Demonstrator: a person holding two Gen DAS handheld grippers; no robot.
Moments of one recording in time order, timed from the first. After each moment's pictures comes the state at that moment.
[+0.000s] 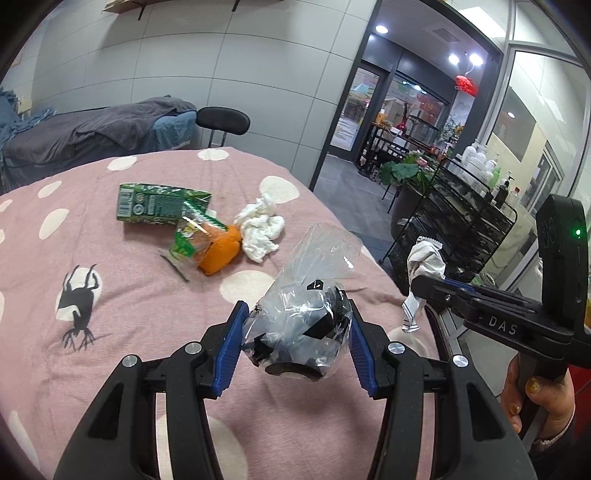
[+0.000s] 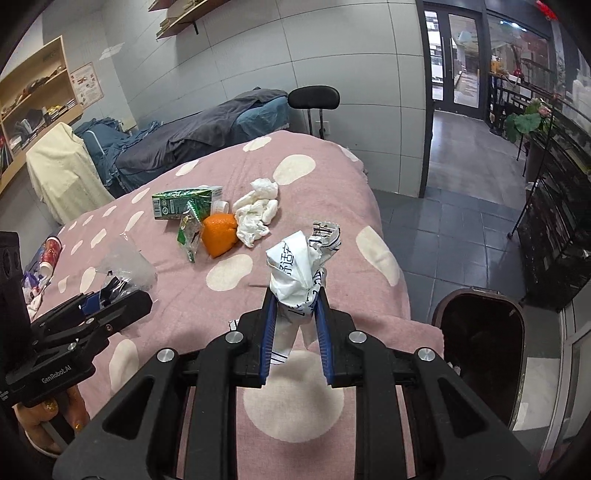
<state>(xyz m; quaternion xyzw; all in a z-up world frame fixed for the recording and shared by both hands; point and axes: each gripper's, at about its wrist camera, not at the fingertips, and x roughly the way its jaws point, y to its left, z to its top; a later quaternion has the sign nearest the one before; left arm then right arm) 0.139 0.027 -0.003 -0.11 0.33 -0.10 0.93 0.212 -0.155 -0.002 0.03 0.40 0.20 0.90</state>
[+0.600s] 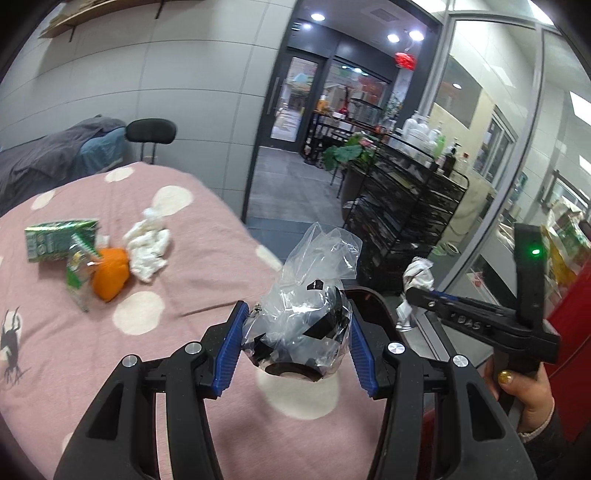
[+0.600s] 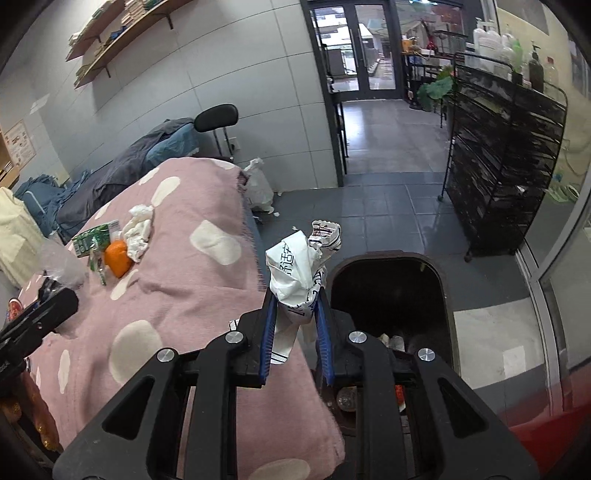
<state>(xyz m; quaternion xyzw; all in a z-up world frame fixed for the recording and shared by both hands) 0.153 -0.072 0.007 -0.06 0.32 -0.21 0.92 0.199 -0.299 -0.028 0.10 0.40 0.05 0.91</state>
